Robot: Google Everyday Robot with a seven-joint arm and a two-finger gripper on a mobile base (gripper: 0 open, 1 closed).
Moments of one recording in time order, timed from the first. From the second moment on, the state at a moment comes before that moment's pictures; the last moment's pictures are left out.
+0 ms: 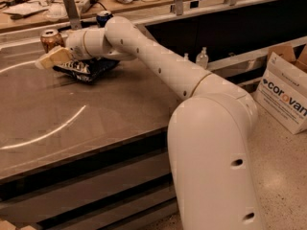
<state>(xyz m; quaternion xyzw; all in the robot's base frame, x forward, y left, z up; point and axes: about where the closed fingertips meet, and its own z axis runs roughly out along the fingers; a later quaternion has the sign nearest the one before) 0.751 0.318 0.899 -0.49 0.60 0.38 0.51</state>
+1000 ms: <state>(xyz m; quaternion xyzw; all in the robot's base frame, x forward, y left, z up) 0.753 0.305 0.898 -0.51 0.57 0.38 0.52</state>
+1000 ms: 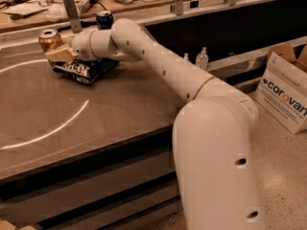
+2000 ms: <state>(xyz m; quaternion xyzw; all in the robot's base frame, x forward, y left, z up) 0.680 0.159 0.988 -0.60 0.45 0.27 0.60</state>
